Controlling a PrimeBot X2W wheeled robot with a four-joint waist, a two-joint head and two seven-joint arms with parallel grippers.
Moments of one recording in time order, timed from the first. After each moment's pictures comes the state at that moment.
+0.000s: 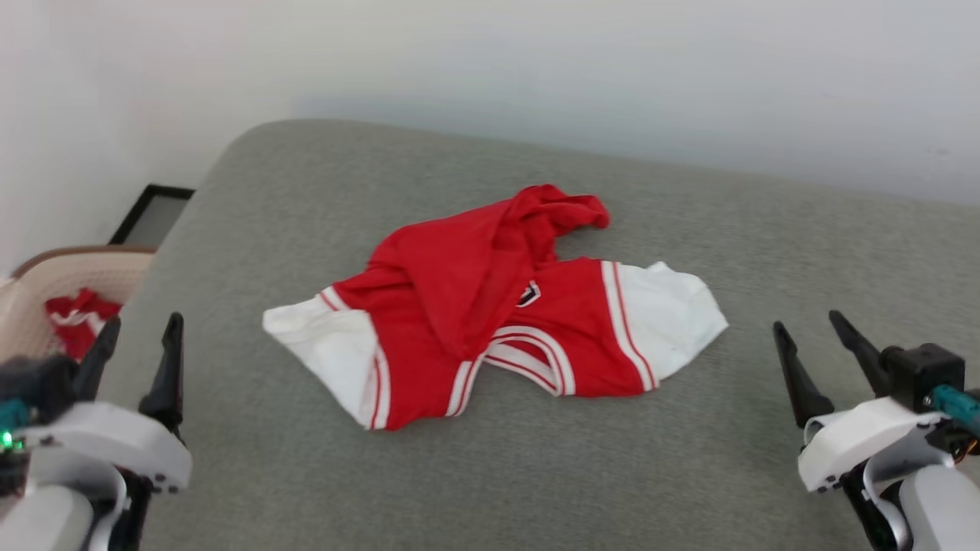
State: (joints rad) left arm -0.28 0.69 -0.35 0.27 -0.80 0.13 -0.21; right arm -0.29 -0.27 0.15 0.40 0.27 0.13 -0.17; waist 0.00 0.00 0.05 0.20
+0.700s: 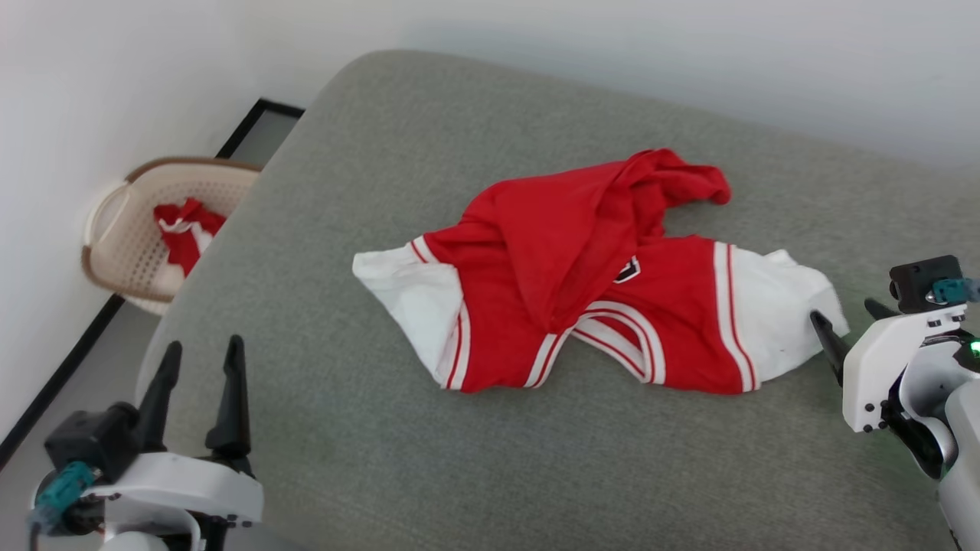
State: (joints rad) left arm -0.11 0.48 -0.22 0.11 -0.66 0.15 -0.26; right arm -0.55 -0.39 0.27 0.65 0.36 0.13 0.19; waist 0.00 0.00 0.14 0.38
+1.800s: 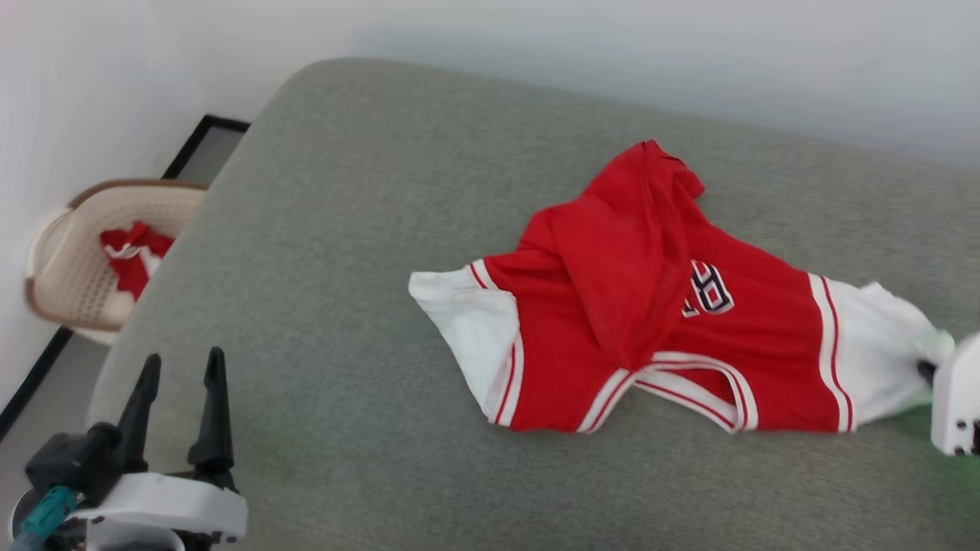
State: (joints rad) left arm -0.06 0.40 -0.09 0.10 -0.54 0.07 -0.26; right arm -0.53 -0.54 0.25 0.70 0.54 0.13 0.44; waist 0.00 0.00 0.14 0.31
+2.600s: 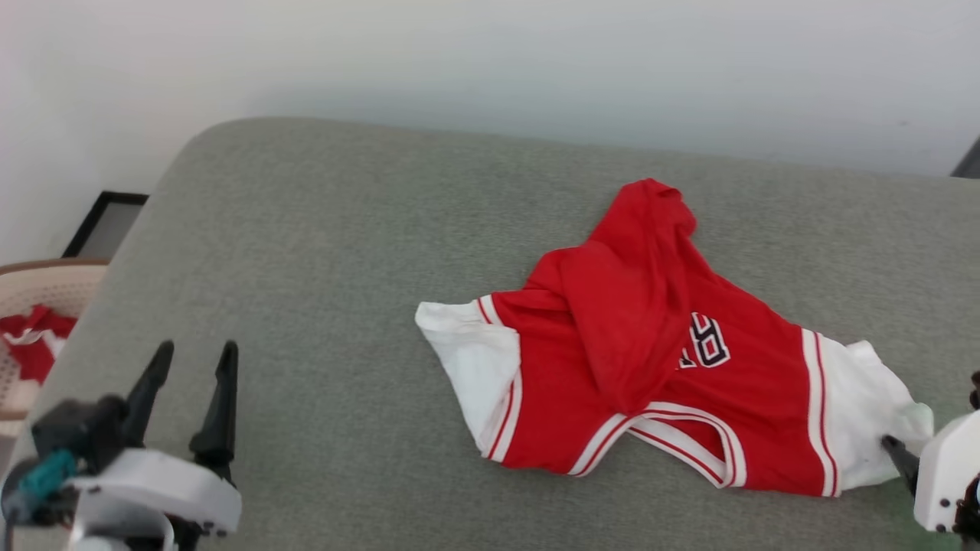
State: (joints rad) left arm -0.06 0.48 -0.12 0.02 -0.55 0.06 -0.12; right arm -0.26 -0.42 0.01 0.51 0.42 0.13 0.49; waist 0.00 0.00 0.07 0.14
